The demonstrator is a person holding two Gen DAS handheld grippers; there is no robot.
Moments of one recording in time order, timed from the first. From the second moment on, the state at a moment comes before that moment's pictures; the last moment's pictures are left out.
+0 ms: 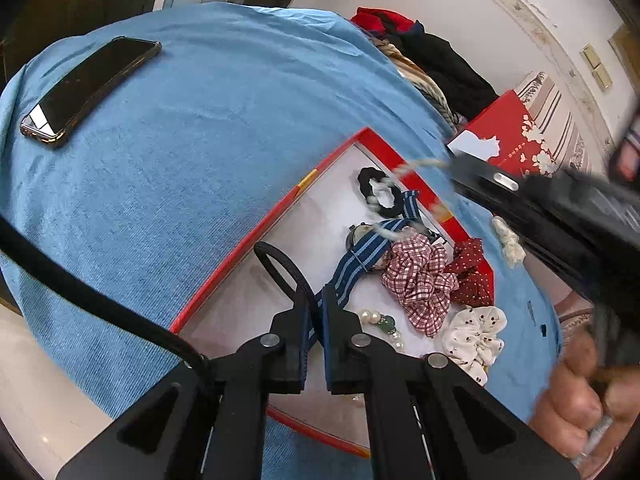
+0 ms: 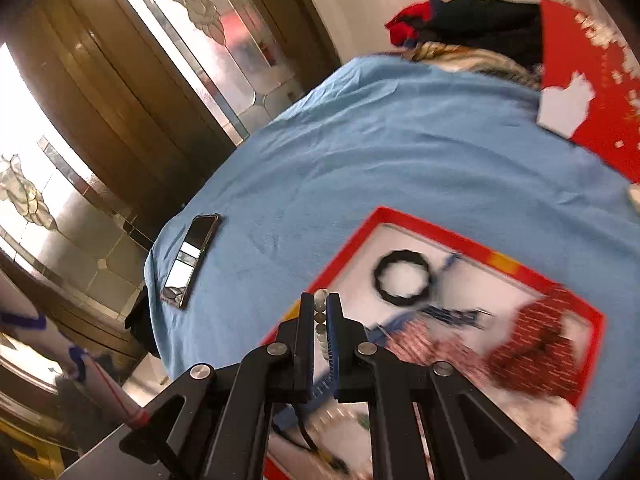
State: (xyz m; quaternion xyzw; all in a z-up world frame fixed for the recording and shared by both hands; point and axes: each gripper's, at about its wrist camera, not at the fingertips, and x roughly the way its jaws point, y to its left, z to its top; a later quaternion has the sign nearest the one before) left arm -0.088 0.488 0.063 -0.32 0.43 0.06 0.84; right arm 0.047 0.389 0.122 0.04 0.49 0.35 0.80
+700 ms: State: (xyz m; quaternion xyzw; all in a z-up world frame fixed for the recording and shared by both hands) left arm -0.107 0.496 0.091 -0.33 0.34 0.07 0.88; right arm 0.034 0.315 0.127 -0.08 0.44 0.26 0.86
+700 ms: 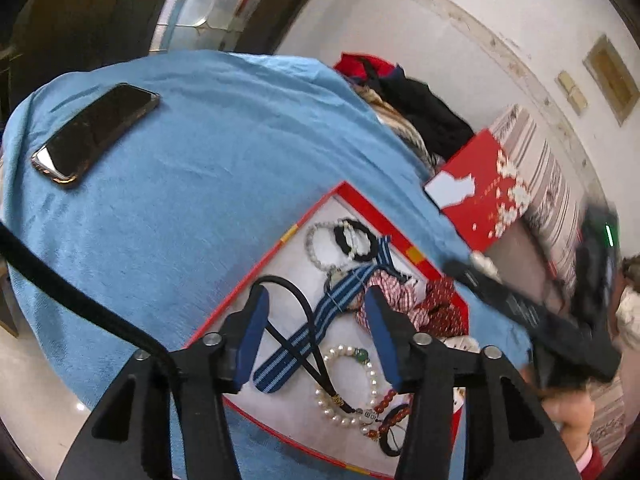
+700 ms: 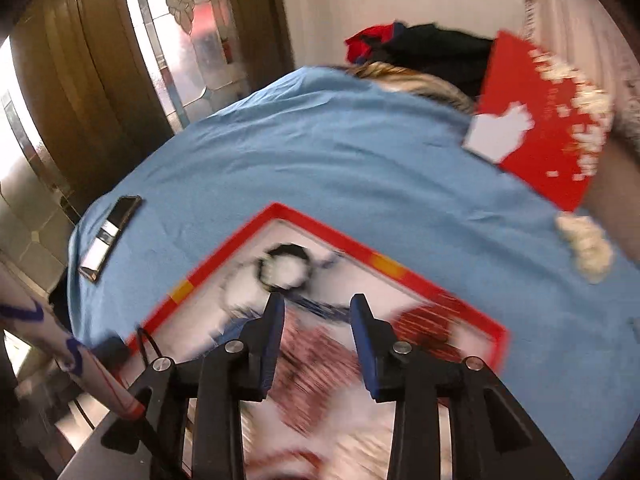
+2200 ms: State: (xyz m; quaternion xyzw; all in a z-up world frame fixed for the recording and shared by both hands) left arm -0.095 0.425 0.105 -0.13 0.36 0.17 0.91; right arm -0.094 0.151 0.084 -0.04 0.45 0.14 0.88
